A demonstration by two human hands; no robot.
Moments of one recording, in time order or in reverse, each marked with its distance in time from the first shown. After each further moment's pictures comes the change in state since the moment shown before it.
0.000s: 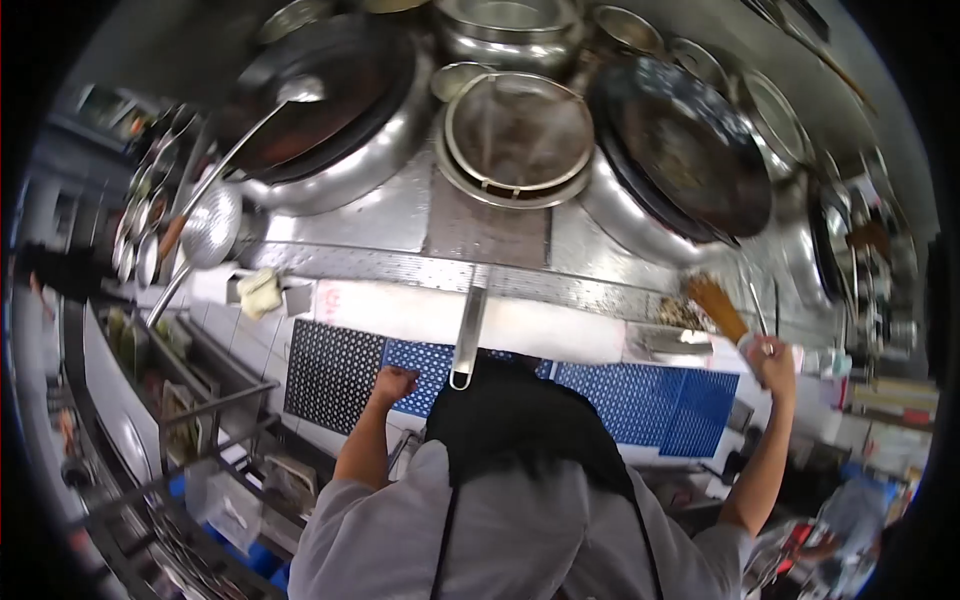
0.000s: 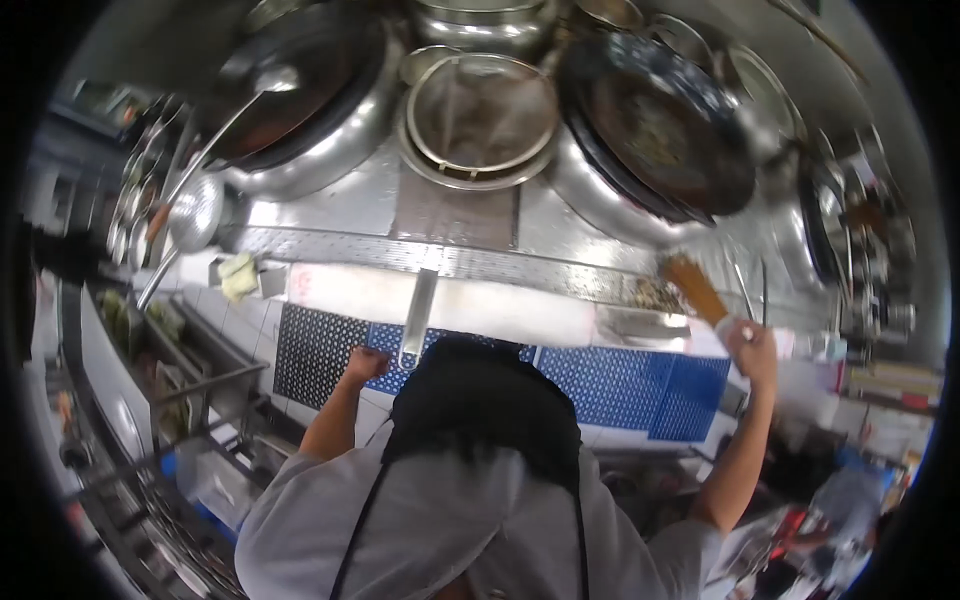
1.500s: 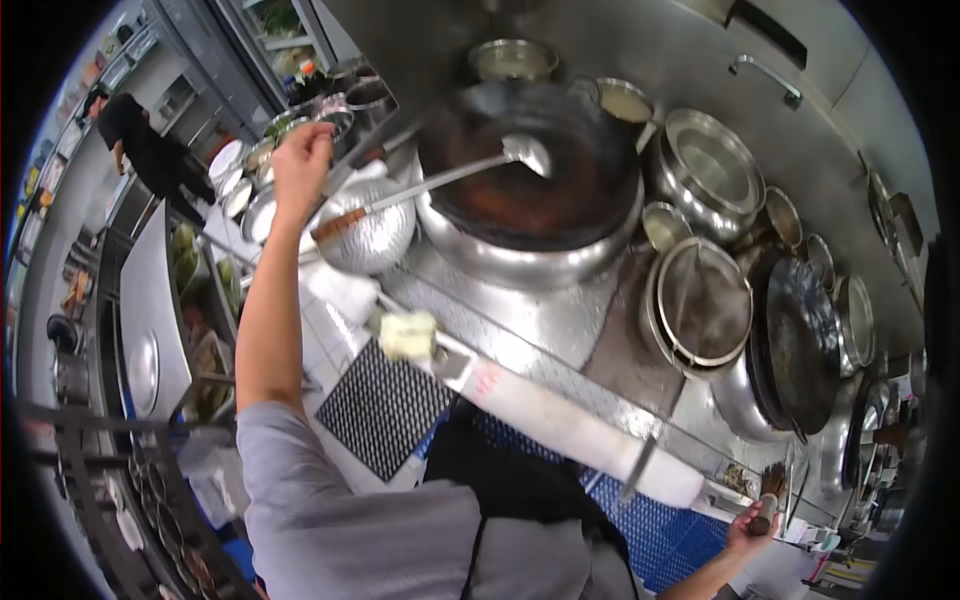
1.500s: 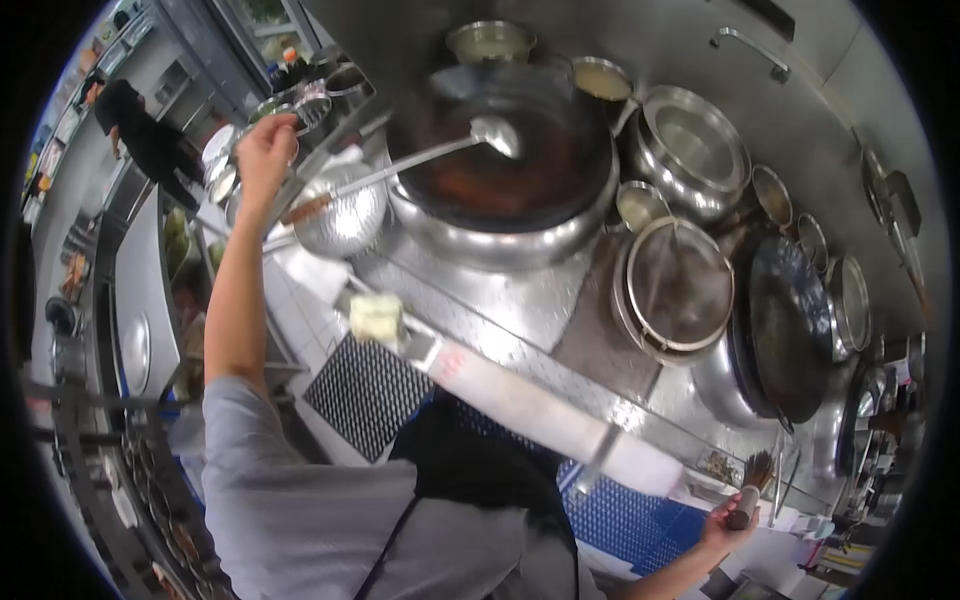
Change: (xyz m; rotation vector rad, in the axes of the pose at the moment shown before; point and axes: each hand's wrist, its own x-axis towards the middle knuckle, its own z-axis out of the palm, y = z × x) left_hand -0.092 0.280 -0.536 0.089 1.286 1.010; right_hand -0.064 -0.165 0.105 1.960 0.207 0.489
